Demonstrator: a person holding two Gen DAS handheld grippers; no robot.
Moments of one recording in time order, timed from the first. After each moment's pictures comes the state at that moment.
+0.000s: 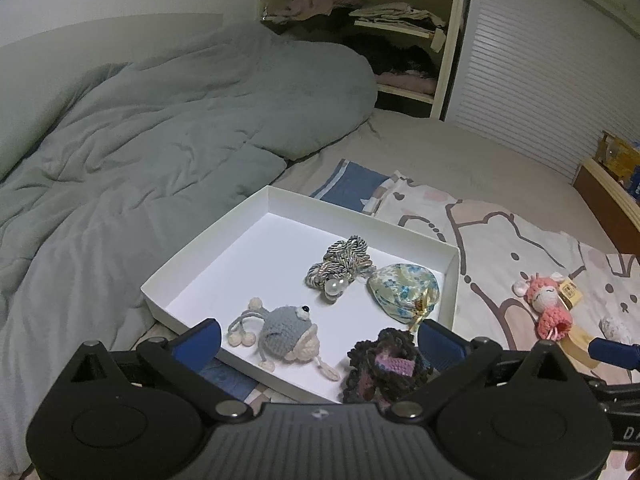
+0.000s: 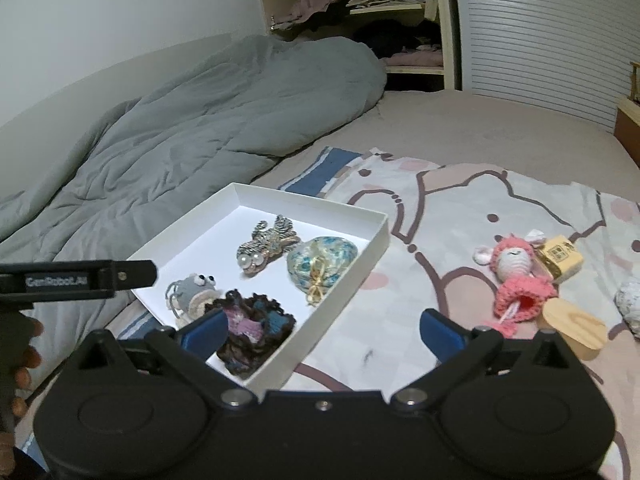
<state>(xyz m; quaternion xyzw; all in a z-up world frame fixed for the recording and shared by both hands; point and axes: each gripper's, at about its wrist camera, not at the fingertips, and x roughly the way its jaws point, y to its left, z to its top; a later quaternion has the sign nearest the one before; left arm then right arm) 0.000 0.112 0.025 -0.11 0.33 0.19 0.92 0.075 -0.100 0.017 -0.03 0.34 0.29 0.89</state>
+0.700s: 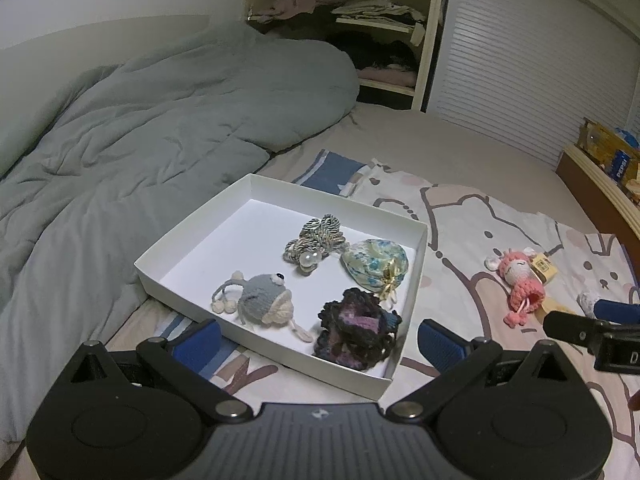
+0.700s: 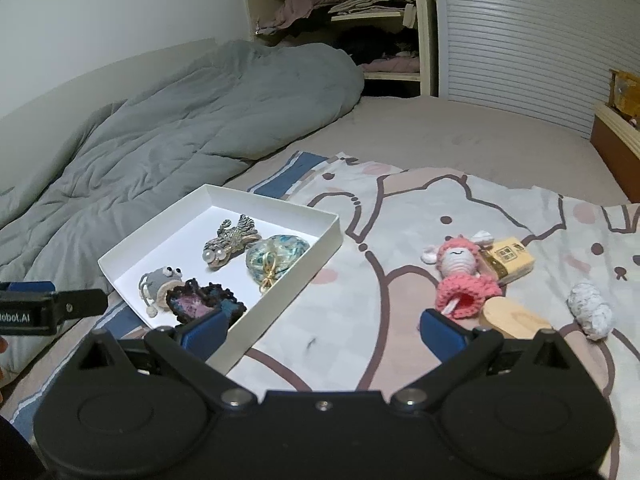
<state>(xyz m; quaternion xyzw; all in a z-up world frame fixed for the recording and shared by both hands) -0.029 0.074 0.028 -0.11 0.33 0.17 0.92 0.074 -0.150 0.028 -0.04 0.33 0.28 0.90</state>
